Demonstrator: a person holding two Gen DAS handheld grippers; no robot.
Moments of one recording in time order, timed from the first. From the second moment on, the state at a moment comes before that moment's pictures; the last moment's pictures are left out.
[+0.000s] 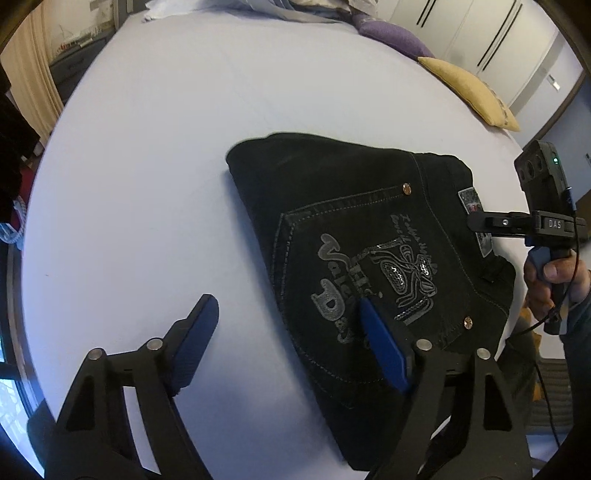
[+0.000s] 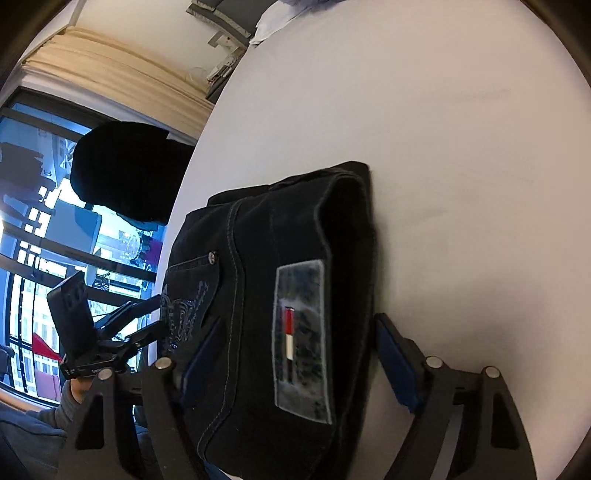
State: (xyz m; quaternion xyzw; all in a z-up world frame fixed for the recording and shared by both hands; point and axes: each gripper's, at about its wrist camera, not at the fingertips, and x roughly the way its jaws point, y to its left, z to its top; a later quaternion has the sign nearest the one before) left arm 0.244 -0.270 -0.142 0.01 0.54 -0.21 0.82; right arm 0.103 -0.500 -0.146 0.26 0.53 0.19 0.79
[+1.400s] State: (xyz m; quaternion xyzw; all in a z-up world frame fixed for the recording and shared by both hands) left arm 0.366 -0.176 -0.077 -0.05 0.47 -0.17 0.86; right arm 0.265 -0.387 -0.054 0.10 0.46 0.18 0.86
